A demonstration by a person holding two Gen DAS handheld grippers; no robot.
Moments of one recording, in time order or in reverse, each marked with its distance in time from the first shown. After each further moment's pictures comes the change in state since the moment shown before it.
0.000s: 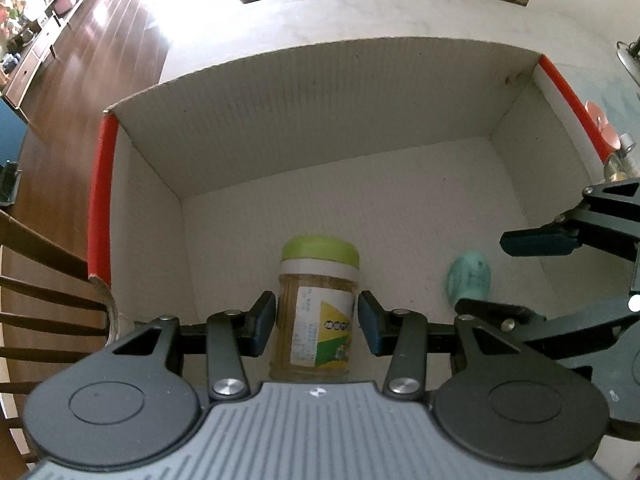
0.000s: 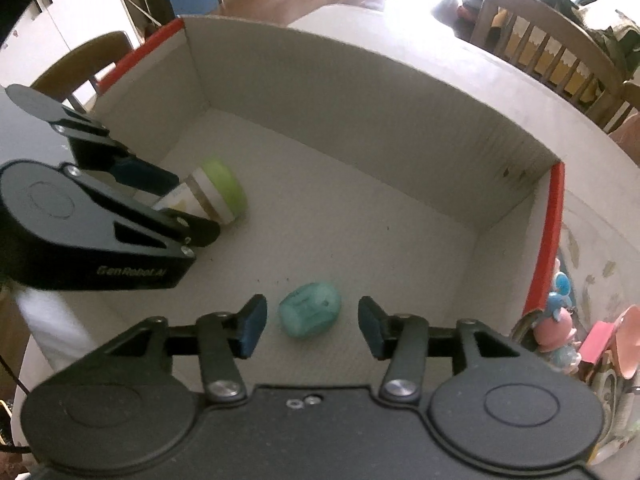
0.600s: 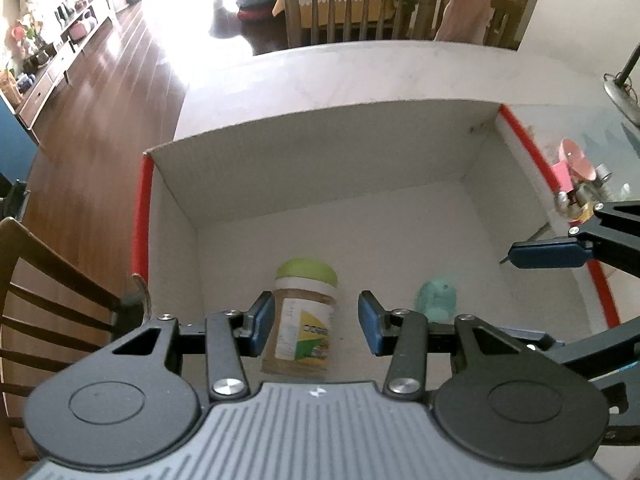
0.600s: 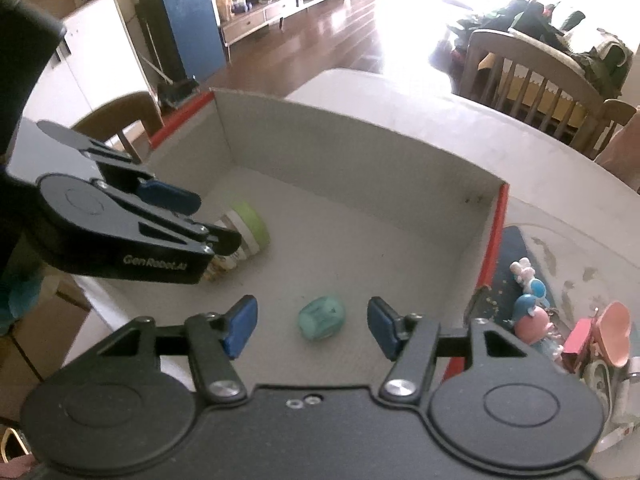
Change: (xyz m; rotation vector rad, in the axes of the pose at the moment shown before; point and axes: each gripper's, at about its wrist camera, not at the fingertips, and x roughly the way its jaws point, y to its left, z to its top) left arm -0.045 -0.016 -0.013 -0.026 -0.143 0.007; right arm -0.077 -0.018 -0.023 0.040 -0.182 0.049
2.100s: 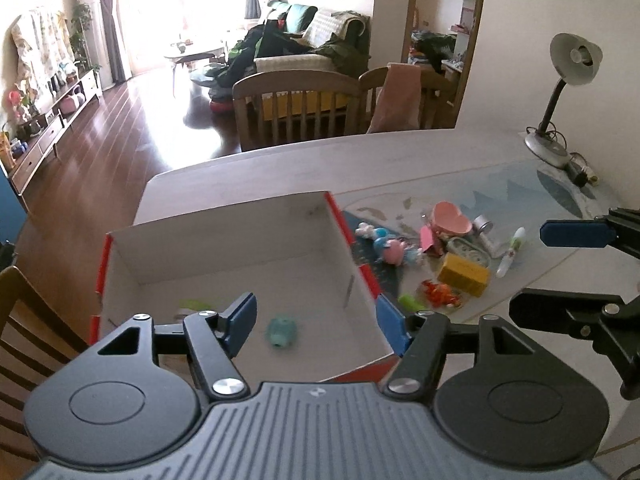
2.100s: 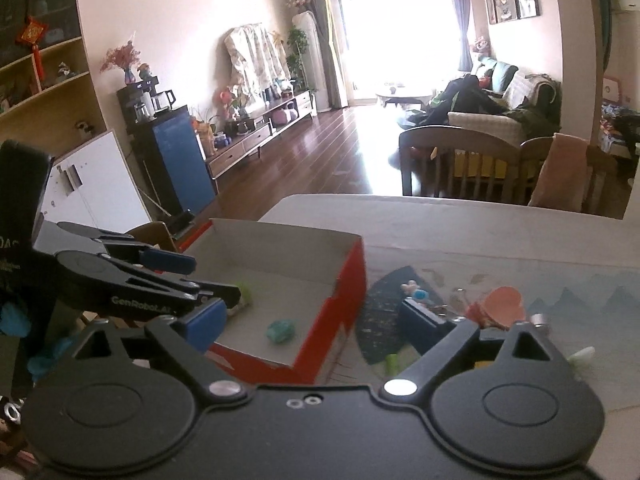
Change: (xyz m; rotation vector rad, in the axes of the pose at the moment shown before) left arm -0.126 -0.115 -0.026 0.031 -0.281 -0.062; right arm -0.166 -0.072 -0.089 0.150 -0.395 0.007
